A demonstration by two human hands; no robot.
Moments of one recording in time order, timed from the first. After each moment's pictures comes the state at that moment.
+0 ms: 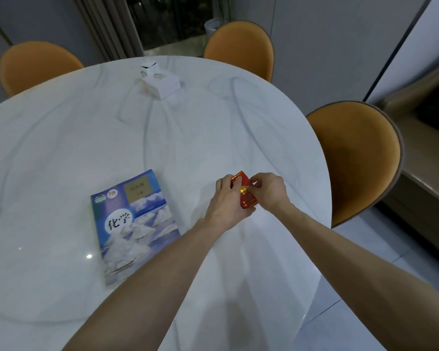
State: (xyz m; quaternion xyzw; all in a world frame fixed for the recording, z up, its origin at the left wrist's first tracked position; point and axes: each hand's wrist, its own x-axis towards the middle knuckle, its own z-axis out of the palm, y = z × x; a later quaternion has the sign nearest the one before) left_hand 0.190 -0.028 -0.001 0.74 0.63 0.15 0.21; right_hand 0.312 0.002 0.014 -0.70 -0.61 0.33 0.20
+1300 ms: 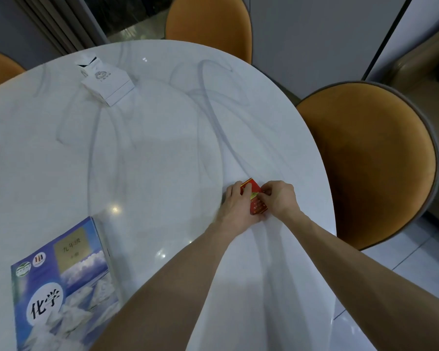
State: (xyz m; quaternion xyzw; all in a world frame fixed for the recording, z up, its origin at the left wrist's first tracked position) left_hand 0.289 0.127 -0.099 0.76 0.60 0.04 0.25; right_hand 0.414 0.141 -0.096 -0.74 -0.54 0.36 0.17
